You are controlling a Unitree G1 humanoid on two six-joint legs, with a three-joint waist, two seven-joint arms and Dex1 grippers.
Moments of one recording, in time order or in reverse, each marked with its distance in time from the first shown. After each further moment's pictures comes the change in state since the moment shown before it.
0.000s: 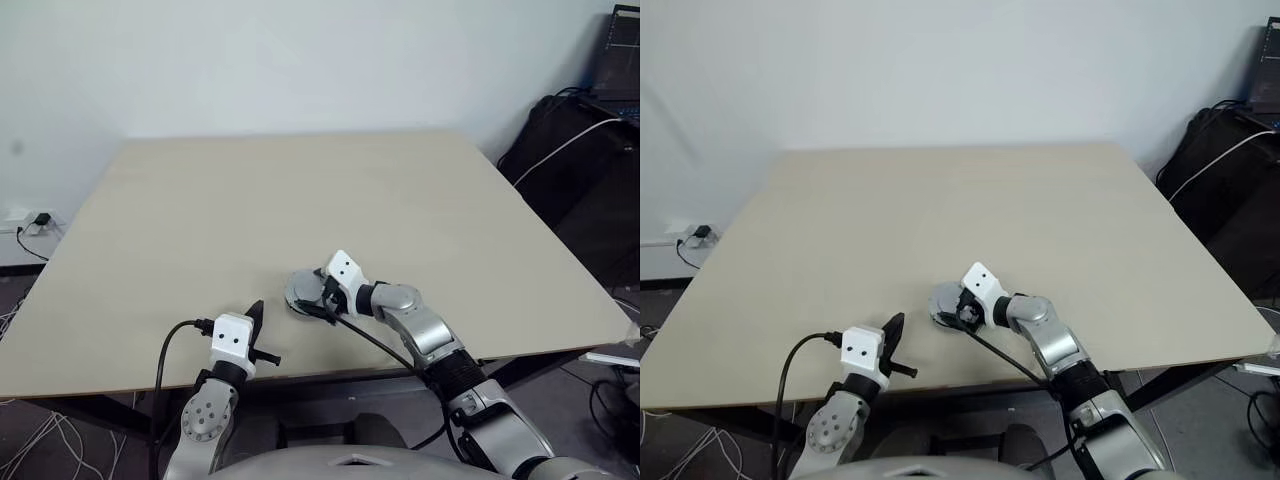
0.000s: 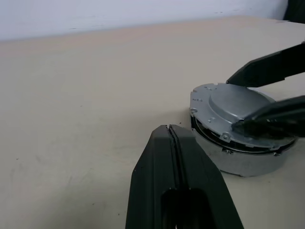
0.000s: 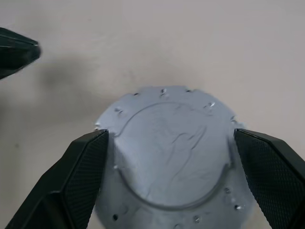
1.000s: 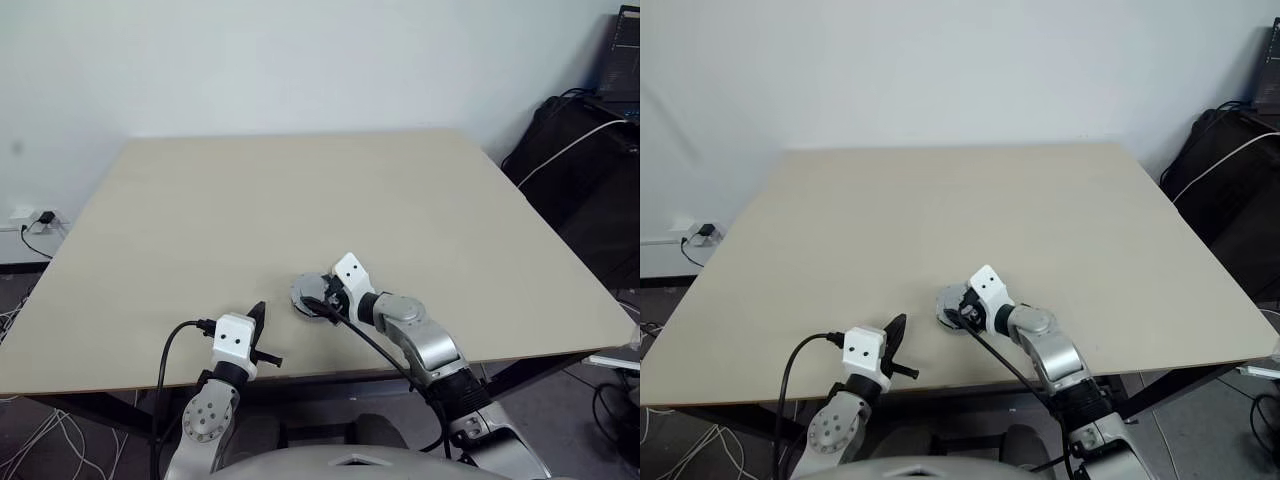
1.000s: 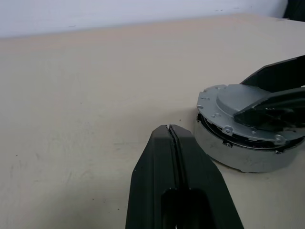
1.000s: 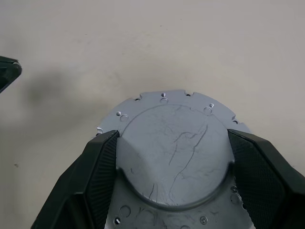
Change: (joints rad) left arm -0.001 0.001 -0.009 0.000 -0.001 0.008 -0.007; right arm 0.108 0.035 -0.047 -0.171 0.018 0.166 -0.128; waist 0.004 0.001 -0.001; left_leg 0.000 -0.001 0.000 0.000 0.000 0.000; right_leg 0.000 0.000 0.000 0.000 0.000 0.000
